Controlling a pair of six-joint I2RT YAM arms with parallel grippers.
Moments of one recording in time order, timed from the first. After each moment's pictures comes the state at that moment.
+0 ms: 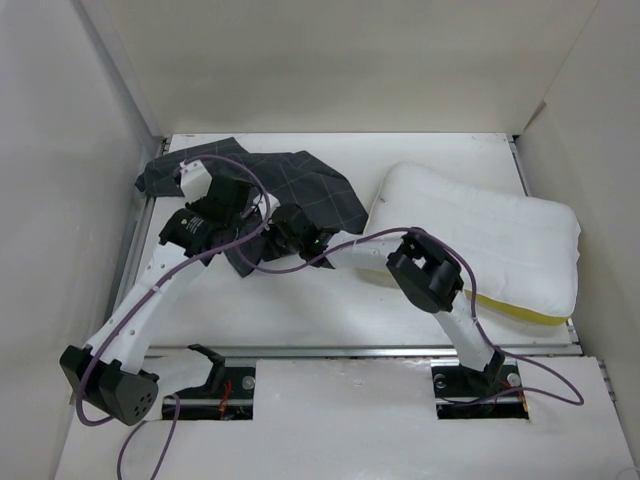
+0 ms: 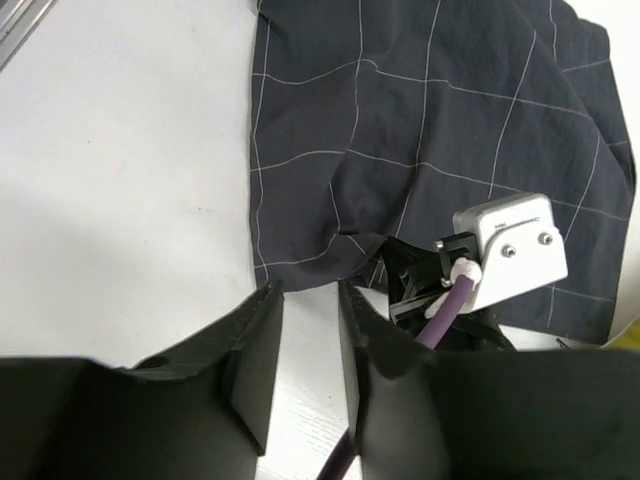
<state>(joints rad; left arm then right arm) -0.46 1.15 1.24 -0.96 -0.65 -0.89 0.95 2.25 1.61 0.13 0.11 -0.01</state>
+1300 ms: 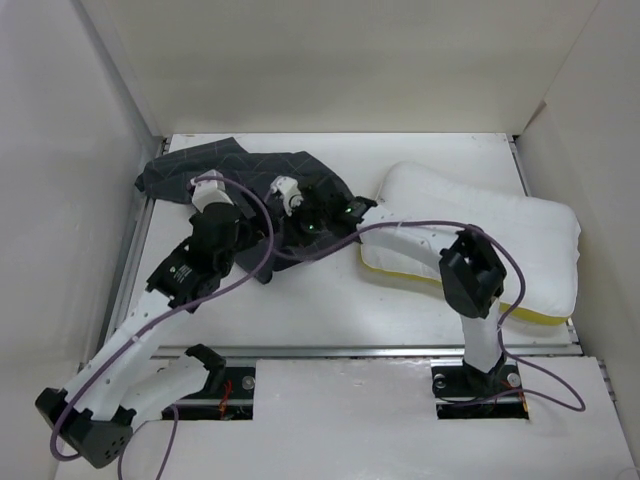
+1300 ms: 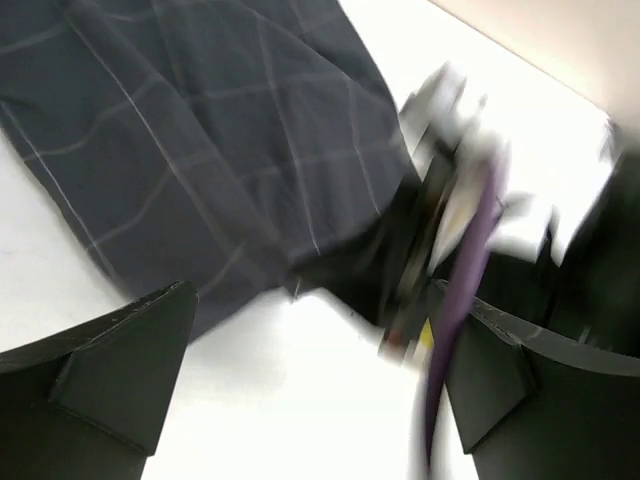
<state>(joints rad) -0.57 0.90 0.99 -0.56 -0.44 -0.75 0.86 1.99 1.61 -0.30 -0.29 0.00</state>
